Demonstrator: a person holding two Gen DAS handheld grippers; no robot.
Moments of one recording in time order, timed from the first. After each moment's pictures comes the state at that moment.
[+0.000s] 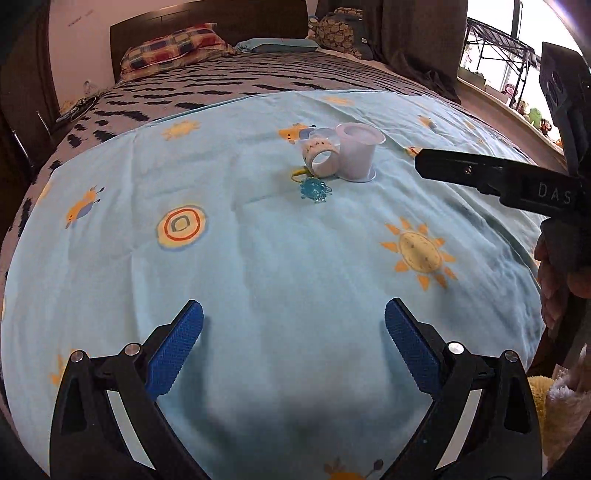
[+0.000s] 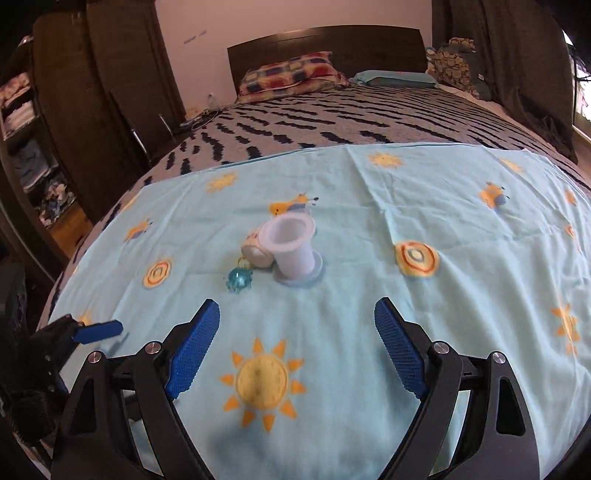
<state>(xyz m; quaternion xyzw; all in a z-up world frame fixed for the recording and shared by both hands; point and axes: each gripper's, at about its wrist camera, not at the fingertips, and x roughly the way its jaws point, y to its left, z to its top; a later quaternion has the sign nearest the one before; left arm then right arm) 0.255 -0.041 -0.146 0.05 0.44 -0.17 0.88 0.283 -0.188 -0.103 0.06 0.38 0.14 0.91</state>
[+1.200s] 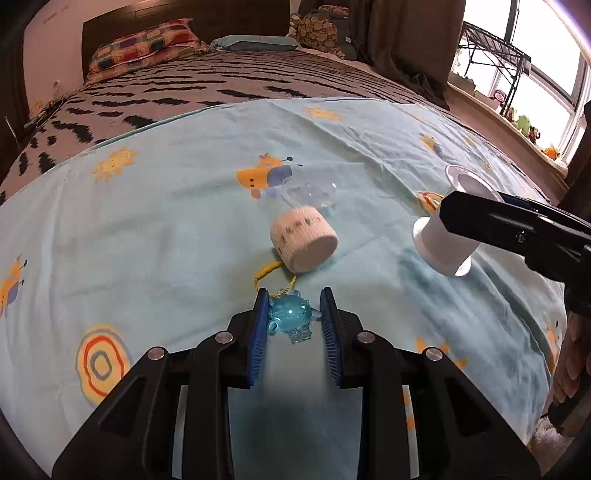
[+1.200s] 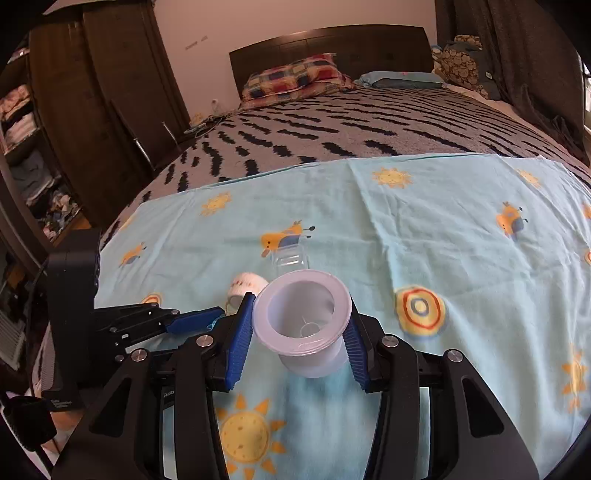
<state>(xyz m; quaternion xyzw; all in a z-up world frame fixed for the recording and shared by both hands) 0.348 -0.085 -0.157 0.03 0.44 -0.22 0.87 0.305 -0.203 -0.093 0.07 0.38 0.15 0.91</state>
